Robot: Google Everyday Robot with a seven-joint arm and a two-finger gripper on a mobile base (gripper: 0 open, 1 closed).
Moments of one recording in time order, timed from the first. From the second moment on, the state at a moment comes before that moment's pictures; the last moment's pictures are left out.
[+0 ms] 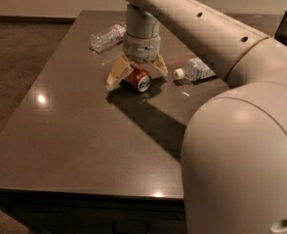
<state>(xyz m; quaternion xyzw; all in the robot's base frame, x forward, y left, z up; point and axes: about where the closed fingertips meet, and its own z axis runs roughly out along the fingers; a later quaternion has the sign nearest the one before) 0.627 0.005 0.838 -0.97 -0.24 0.01 0.05</state>
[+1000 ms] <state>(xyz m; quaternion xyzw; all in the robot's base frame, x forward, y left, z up) 0.616 0.013 0.848 -0.97 -0.23 0.02 0.08</state>
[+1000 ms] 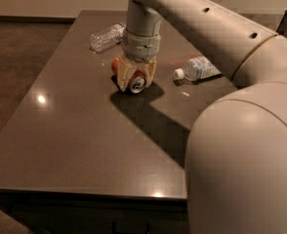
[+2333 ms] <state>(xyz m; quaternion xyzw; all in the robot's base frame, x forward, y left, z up) 0.565 0.055 0.909 -0.96 0.03 0.08 0.26</state>
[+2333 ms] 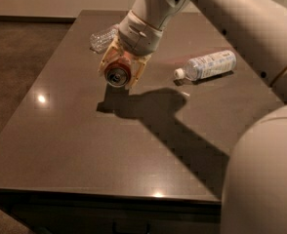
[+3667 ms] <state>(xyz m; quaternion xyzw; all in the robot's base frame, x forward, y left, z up) 0.572 0.059 0.940 -0.91 0.21 0.10 0.33</state>
